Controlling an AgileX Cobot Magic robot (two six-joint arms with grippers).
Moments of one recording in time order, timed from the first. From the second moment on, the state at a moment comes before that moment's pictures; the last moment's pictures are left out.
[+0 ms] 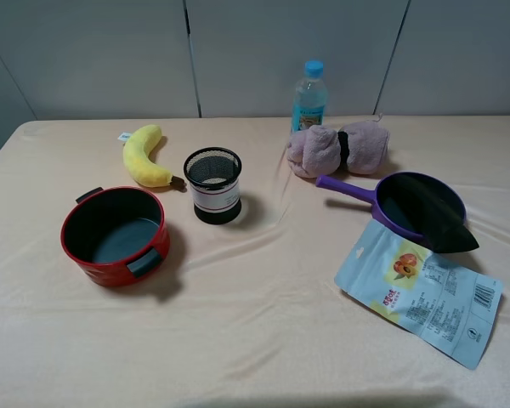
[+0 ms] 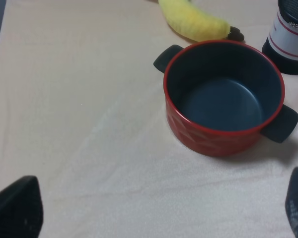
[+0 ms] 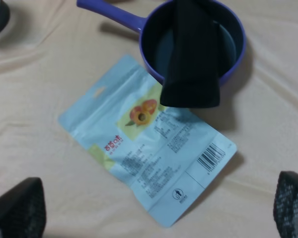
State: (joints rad) left arm 0.06 0.00 -0.50 -0.07 1.06 0.14; right arm 0.19 0.31 -0.68 0.04 1.22 0.03
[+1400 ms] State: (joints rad) left arm 0.06 0.00 -0.50 -0.07 1.06 0.14; right arm -0.04 -0.01 -0.50 -0.03 1.03 0.05
